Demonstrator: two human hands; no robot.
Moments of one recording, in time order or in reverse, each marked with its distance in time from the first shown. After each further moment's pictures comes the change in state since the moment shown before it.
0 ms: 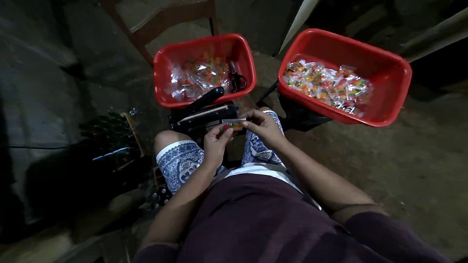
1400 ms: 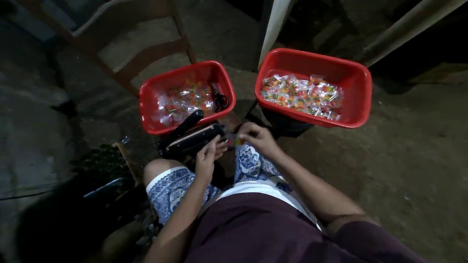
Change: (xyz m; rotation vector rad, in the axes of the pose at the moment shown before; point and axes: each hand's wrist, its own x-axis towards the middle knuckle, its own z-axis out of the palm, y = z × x) left_hand 0.017 0.006 0.010 0.211 -0.163 -0.007; right_hand -0.006 0.005 -0.046 -0.183 0.148 -0.004
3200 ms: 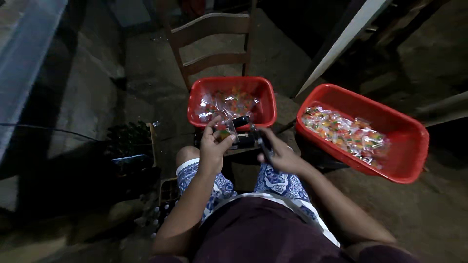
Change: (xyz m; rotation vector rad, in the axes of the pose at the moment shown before) left_hand -0.020 0.086 -0.055 -0.336 0.342 0.173; right_hand 0.025 -0.081 0.052 -0.304 -0.473 -0.094
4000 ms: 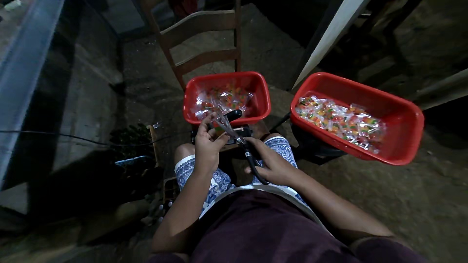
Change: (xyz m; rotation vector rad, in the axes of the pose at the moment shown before) left_hand -0.017 0.004 0.010 0.028 -0.030 0.050; right_hand -0.039 -0.004 0.028 -0.121 -0.003 -0.128
